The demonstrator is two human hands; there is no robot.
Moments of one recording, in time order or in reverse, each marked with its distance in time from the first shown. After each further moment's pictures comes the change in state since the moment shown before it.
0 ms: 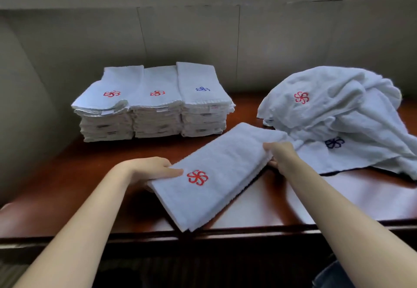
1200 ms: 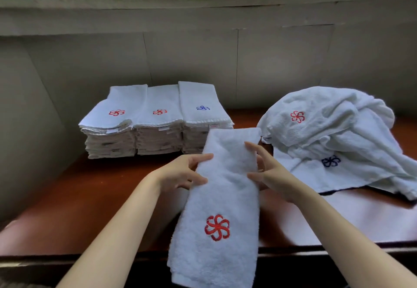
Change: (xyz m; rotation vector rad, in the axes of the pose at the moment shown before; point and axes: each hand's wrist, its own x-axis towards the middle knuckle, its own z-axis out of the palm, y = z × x) left_hand 0.001 0.063 0.014 -0.601 -0.062 0.350; right_hand -0.054 -0.007 -0.016 -0.242 -0.668 -0.401
